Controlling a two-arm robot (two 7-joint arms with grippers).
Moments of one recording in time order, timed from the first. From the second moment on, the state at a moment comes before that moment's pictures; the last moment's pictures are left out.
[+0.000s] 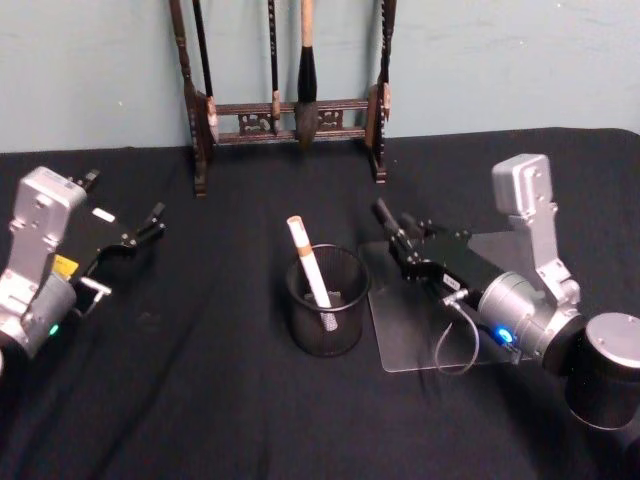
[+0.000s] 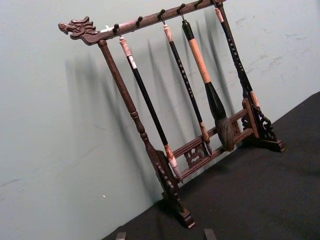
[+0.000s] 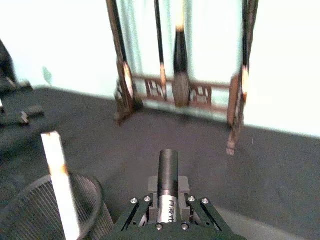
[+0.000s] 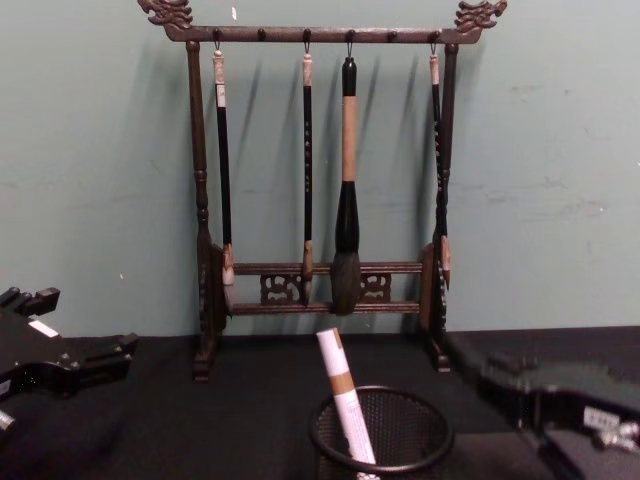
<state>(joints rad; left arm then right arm) -0.20 0.60 0.45 -1.41 -0.25 -0.12 0.03 0.12 0.24 -0.25 -1.49 0.28 0.15 0.35</state>
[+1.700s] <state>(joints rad) -0.20 0.60 0.45 -1.41 -0.25 -0.12 0.03 0.23 0.19 -0.42 -1.27 0.38 -0.34 0.54</state>
